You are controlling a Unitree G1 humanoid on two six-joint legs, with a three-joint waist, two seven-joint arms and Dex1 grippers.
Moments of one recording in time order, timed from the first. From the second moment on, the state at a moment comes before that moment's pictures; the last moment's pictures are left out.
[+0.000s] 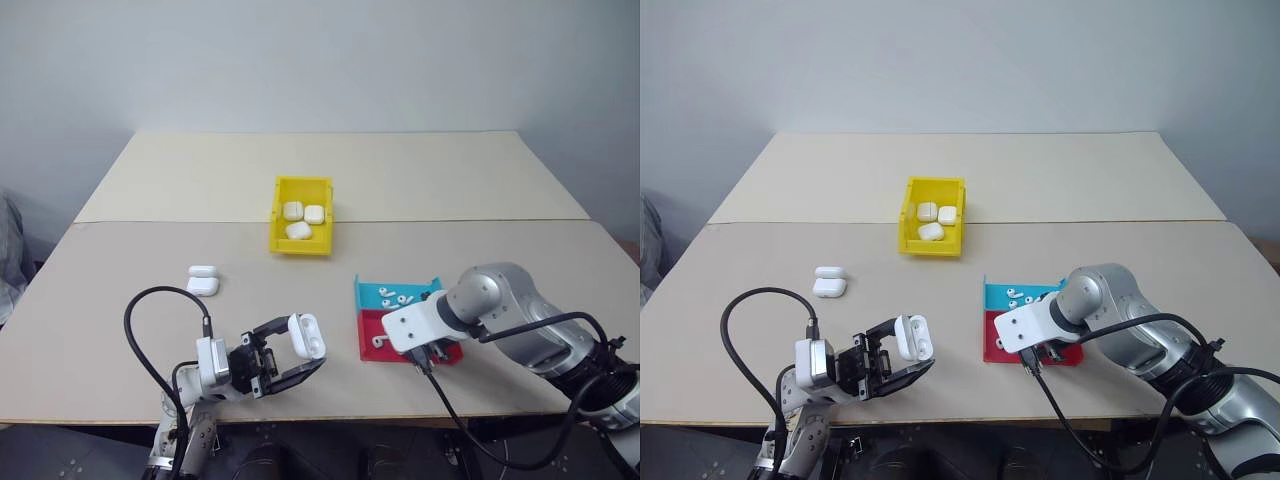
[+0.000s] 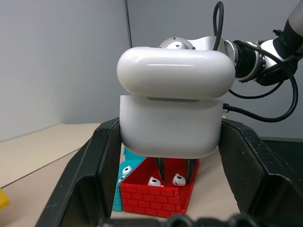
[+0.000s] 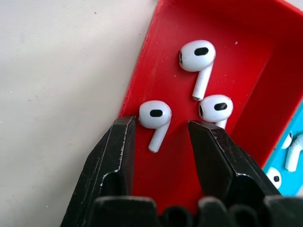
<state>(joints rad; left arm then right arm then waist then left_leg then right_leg) 0.00 0.27 -0.08 -0.03 -0.58 -0.44 -1.25 -0.65 -0.92 0.58 -0.33 -0.29 0.39 1.43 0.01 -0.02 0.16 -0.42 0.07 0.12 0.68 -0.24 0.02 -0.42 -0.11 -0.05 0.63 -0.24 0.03</state>
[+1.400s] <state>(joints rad) 0.00 0.27 -0.08 -0.03 -0.55 -0.44 -1.23 -0.62 -0.91 0.56 -0.32 -0.30 0.35 1.41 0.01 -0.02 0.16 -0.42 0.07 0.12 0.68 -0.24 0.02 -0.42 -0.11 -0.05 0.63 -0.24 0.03</state>
